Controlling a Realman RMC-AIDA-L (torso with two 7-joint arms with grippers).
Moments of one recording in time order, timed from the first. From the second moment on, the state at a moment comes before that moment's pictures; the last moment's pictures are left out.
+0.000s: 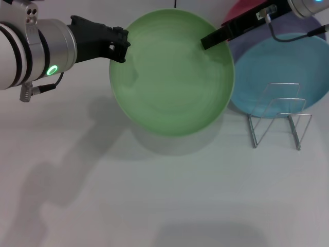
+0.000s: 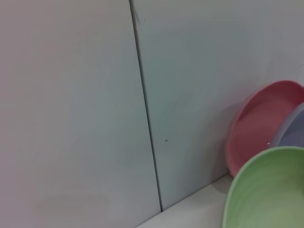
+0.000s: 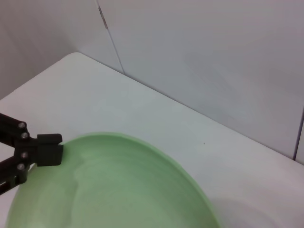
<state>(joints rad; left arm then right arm) -0.33 -2.06 -1.44 -1.84 2.72 -0.92 0.22 0.96 1.98 -0.95 -1.06 -2.42 -1.47 2.49</state>
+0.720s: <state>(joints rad) -0.31 -2.06 -1.44 -1.84 2.65 -0.86 0.26 0.96 2.01 -0.97 -1.07 -2.43 -1.44 2.41</state>
